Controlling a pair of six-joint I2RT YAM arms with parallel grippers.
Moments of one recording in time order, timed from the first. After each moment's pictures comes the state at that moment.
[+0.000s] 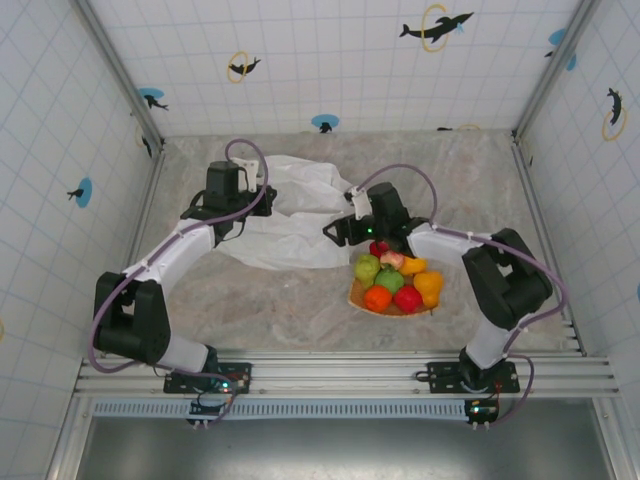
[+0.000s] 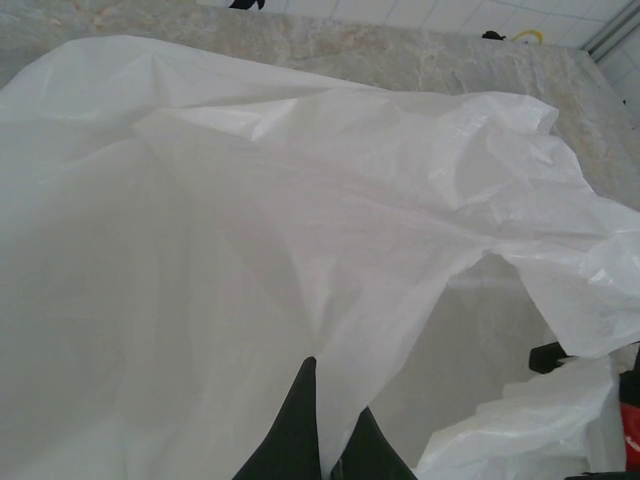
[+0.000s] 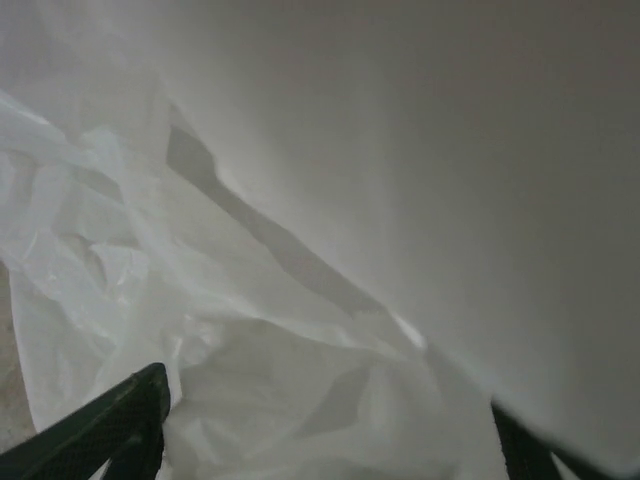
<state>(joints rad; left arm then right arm) -0.28 1.46 0.99 -0.15 0.33 -0.22 0.61 1.73 0.96 0.12 -0.41 0.28</state>
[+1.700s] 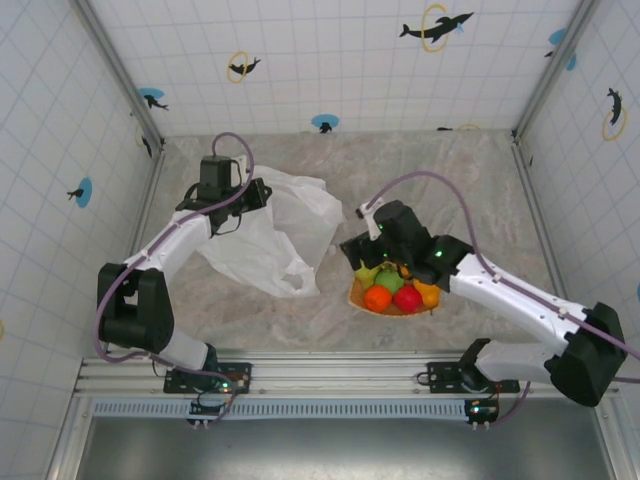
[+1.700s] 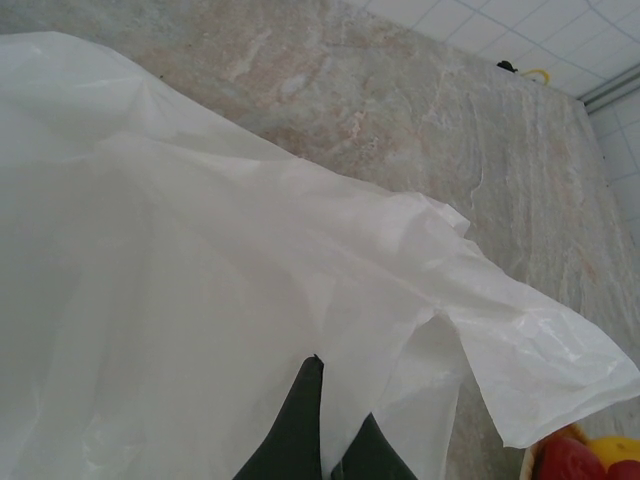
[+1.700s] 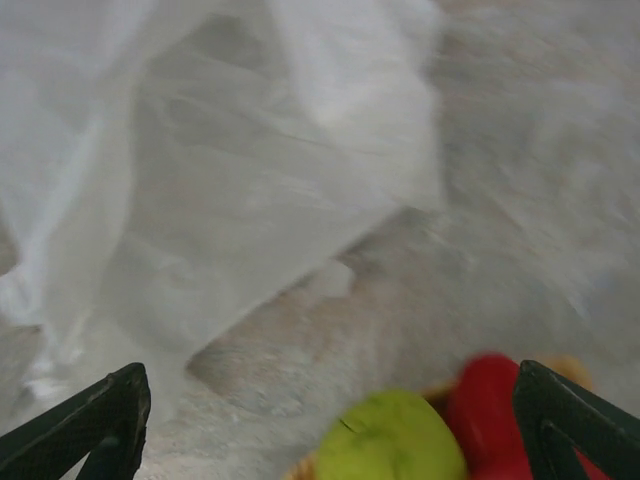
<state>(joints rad) -0.21 1.52 1.05 -0.21 0.41 -0.40 0.84 1.20 0.98 -0.49 0.11 0.26</state>
